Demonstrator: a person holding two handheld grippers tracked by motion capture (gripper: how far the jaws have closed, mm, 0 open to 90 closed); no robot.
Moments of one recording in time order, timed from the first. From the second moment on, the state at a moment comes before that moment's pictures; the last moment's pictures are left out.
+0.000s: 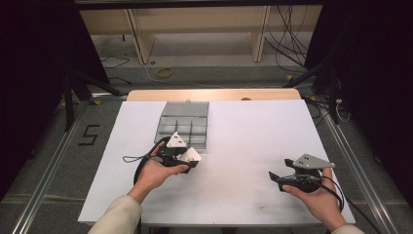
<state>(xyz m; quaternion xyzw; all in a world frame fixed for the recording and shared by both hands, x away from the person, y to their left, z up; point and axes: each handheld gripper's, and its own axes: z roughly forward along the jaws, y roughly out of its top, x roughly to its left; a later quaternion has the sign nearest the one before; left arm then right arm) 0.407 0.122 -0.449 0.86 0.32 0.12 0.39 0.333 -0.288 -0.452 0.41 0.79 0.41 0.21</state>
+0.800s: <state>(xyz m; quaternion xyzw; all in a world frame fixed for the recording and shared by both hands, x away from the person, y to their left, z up) 0.411 0.138 -0.438 0.81 0.38 0.16 0.41 0.333 -0.288 -0.453 0.41 0.79 0.41 0.21</state>
